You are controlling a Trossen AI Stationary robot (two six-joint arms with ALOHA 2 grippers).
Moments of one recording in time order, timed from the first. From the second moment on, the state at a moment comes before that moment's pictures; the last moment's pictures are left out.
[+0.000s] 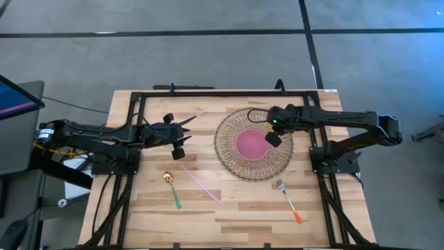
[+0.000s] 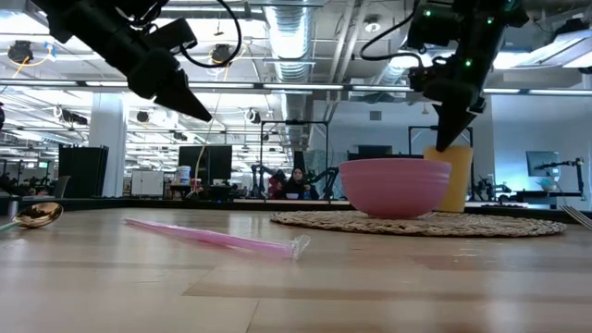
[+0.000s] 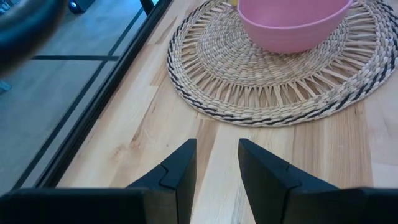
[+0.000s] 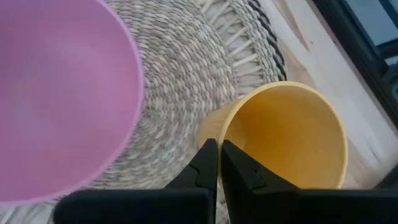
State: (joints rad) left arm 0.03 0.83 0.53 -0.14 -0.37 0.13; right arm -0.27 1.23 0.87 -0.85 0.31 0.26
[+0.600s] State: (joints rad) left arm 0.03 0.83 0.53 -0.11 -0.37 0.13; right arm -0.28 1.25 0.85 -0.80 0.31 0.25
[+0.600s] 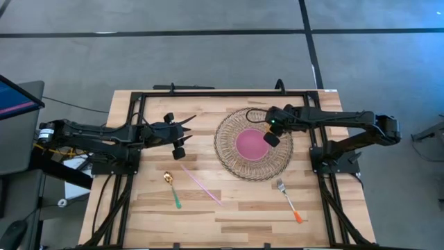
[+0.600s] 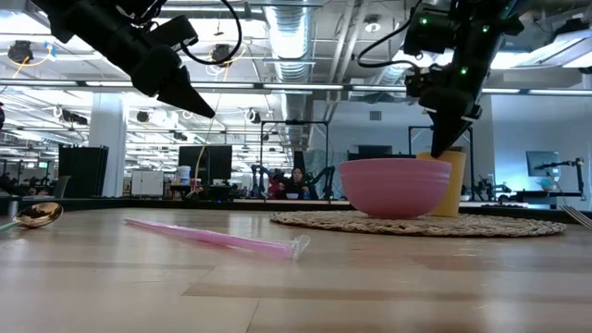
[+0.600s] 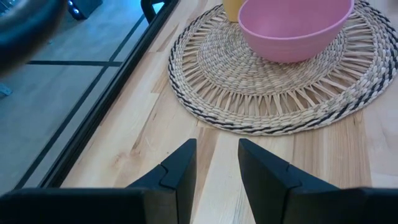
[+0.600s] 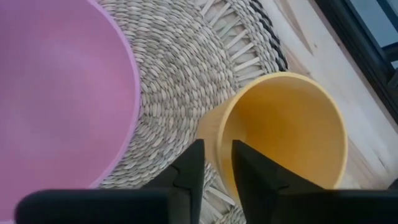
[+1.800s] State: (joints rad) left arm 0.03 0.83 0.53 -0.09 -0.19 0.13; right arm 0.10 1.27 1.04 -0.89 0.31 0.61
